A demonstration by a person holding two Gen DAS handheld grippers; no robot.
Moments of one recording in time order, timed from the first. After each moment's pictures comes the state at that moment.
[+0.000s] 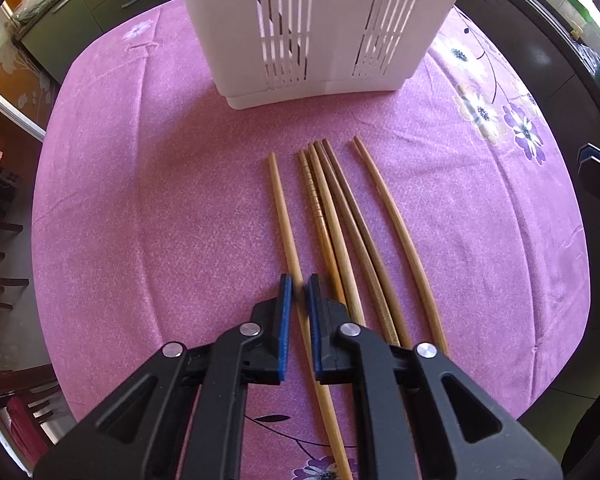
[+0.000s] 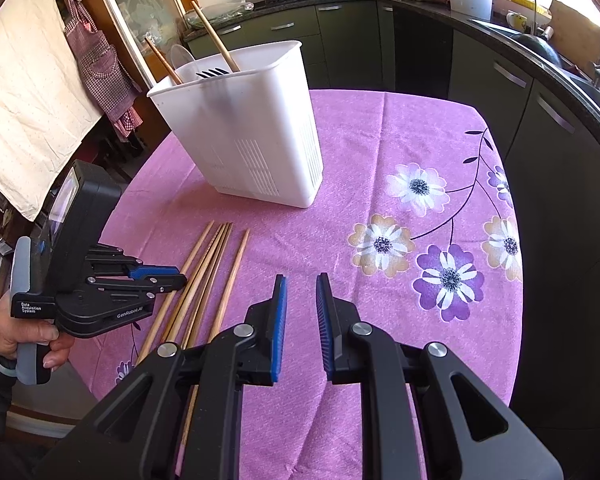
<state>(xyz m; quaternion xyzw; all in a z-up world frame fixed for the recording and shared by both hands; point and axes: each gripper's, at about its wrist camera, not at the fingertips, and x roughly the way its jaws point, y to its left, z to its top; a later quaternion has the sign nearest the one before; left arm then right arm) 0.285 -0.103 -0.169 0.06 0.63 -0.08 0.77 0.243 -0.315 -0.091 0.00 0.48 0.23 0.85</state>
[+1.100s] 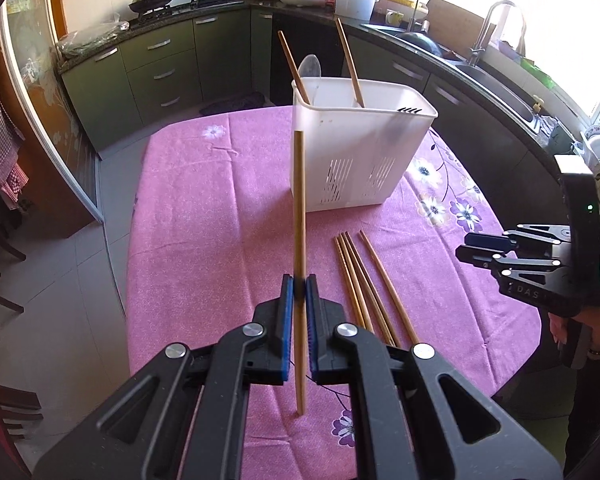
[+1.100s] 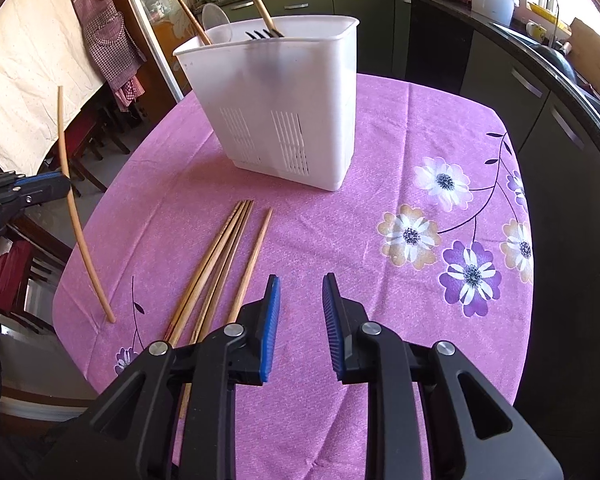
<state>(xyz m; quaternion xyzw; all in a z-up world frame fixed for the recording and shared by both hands) 0.211 -0.025 -0.036 0.02 0.47 -0.09 0.88 0.238 -0.275 -0.099 -0.05 0.51 0.23 0.83</state>
